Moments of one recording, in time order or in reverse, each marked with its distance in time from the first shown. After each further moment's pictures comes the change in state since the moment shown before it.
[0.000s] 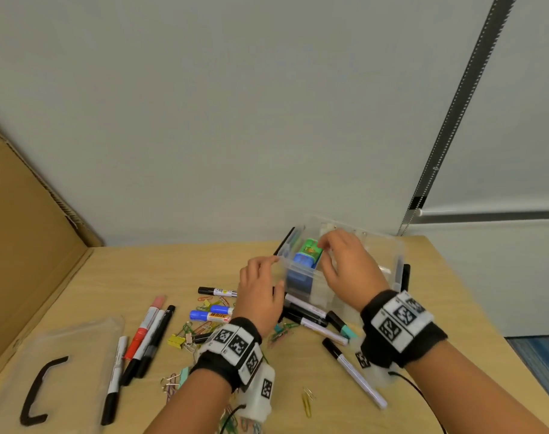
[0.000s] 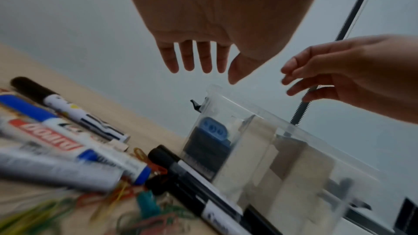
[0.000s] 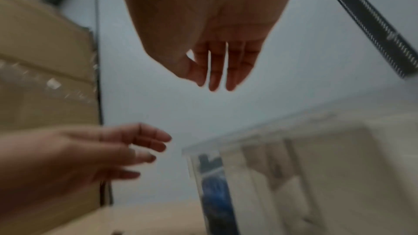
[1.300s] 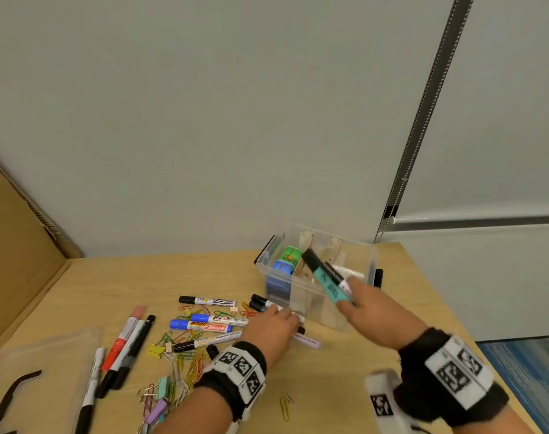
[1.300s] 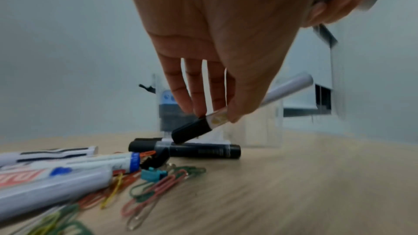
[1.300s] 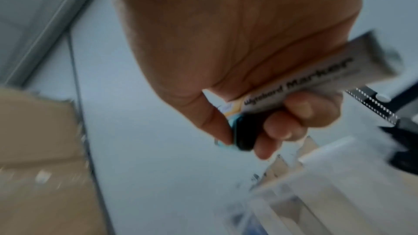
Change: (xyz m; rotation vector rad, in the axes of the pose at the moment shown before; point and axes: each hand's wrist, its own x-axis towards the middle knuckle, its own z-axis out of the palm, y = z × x) left_hand -0.025 0.039 0.029 0.514 -0.516 0.299; right_hand -0.065 0.004 -0.067 0.105 -0.487 0.352
